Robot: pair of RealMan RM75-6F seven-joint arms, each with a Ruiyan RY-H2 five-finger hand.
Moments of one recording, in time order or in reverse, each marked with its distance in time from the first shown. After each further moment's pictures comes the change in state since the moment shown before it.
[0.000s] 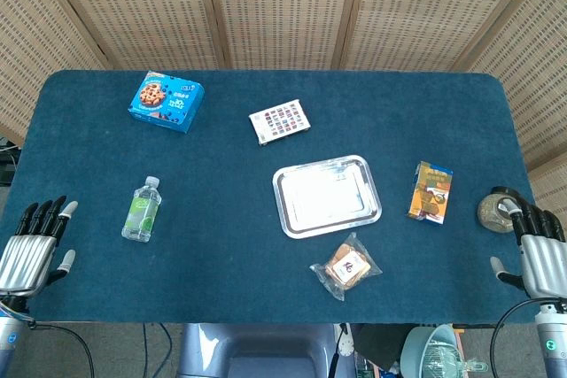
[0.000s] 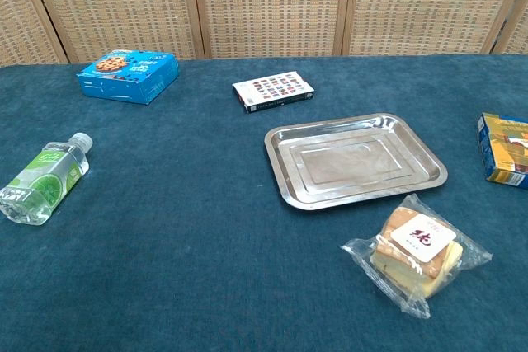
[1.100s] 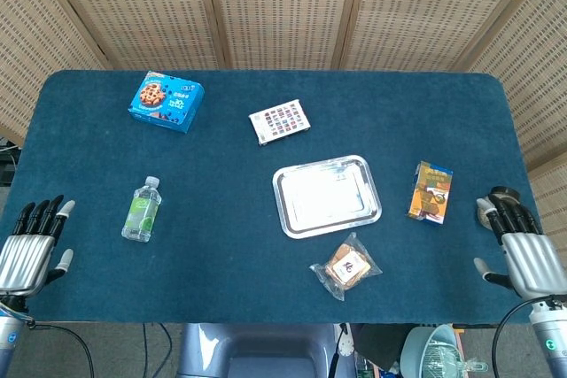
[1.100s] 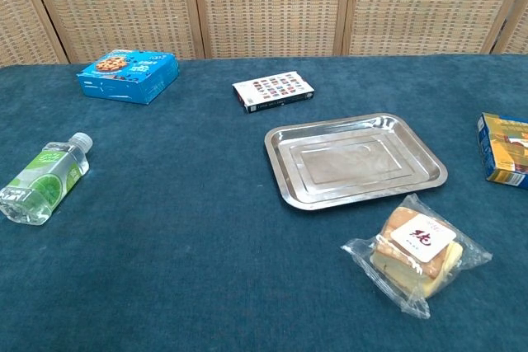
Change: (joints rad) left arm 0.005 -0.008 -0.005 0.004 -0.023 0.012 0.040; right arm 0.044 0.071 -0.035 0.069 -0.215 -0.115 0.207
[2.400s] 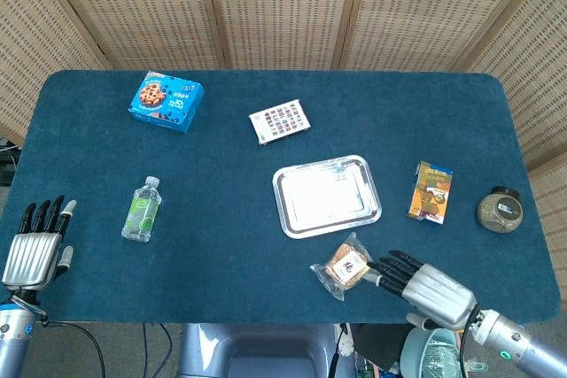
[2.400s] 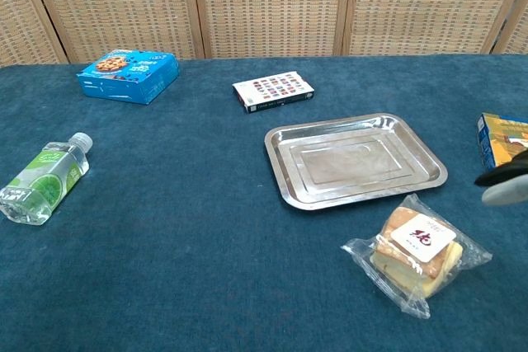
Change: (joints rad) left arm -0.018 -0.085 -0.022 0.032 -0.105 -0.018 0.168; right arm 0.294 -0.043 -0.217 0.208 -0.704 -0.180 0.288
